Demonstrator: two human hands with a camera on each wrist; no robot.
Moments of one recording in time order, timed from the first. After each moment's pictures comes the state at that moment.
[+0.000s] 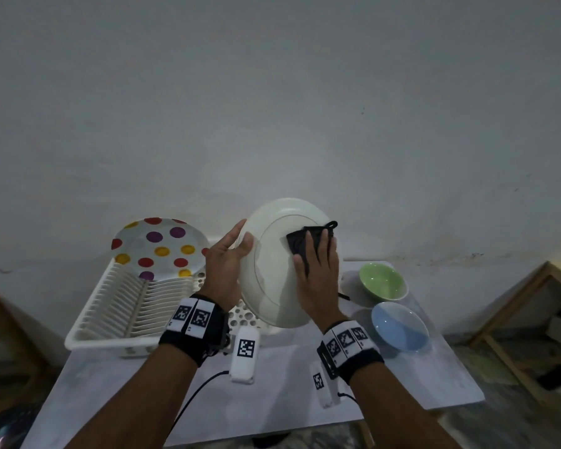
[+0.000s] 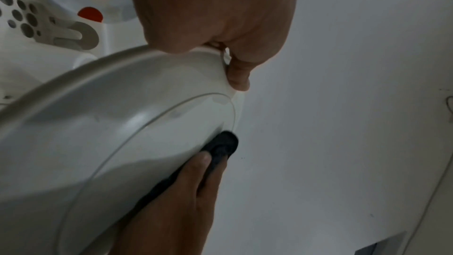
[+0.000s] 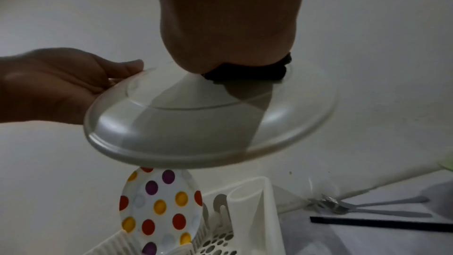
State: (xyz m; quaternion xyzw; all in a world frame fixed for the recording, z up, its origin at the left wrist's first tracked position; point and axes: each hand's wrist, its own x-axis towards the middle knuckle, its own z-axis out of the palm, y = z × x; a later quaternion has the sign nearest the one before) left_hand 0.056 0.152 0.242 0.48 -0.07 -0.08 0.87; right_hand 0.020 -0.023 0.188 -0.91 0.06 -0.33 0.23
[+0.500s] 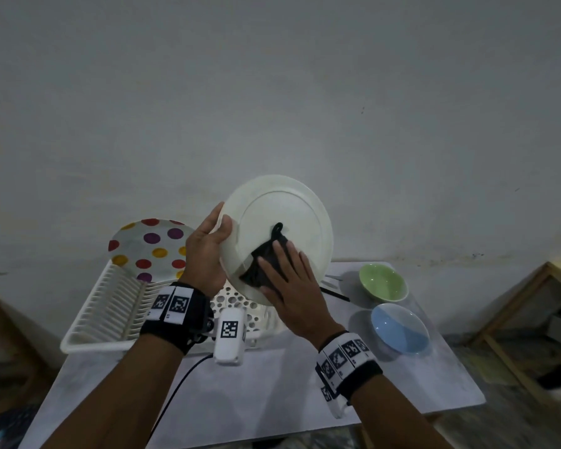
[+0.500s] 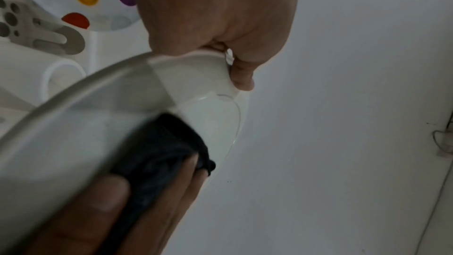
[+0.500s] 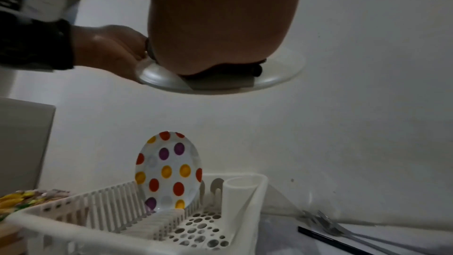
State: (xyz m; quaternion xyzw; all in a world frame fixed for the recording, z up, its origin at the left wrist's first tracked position) left_hand 0.086 0.172 0.254 0.47 -0.09 -0.07 0.88; right_hand 0.006 -0.005 0.186 -0.93 -0.17 -0.31 0.08
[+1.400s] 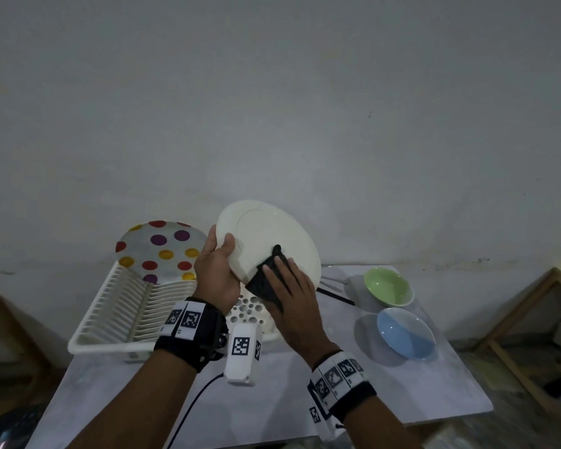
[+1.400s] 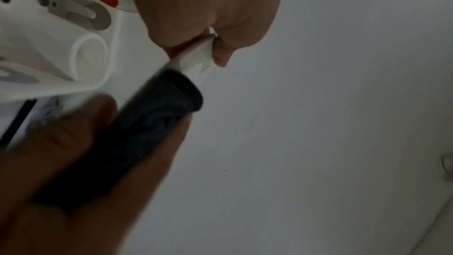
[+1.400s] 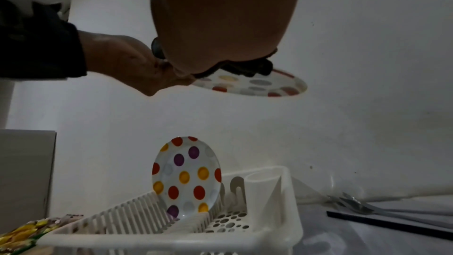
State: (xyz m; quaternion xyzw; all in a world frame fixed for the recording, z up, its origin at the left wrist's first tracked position) left_hand 0.069 0.162 0.247 0.41 0.05 -0.05 0.91; right_hand 0.001 0.017 0.166 -0.91 -0.15 -0.35 0.16
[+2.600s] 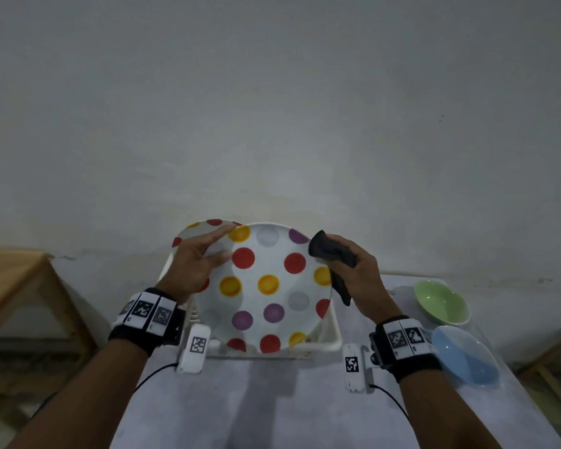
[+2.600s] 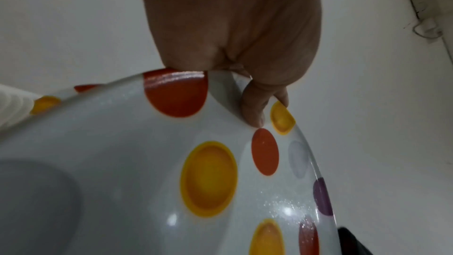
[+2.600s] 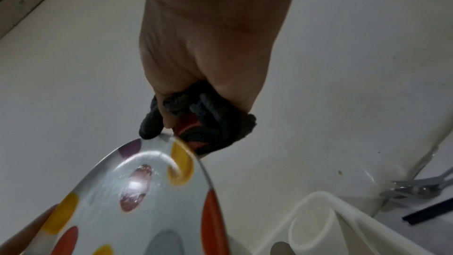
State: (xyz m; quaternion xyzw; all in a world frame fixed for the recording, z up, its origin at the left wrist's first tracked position) left_hand 0.122 0.332 0.230 0.69 -0.20 0.02 0.70; right_hand 0.057 0.029 0.233 -0.73 -0.05 -0.18 0.66
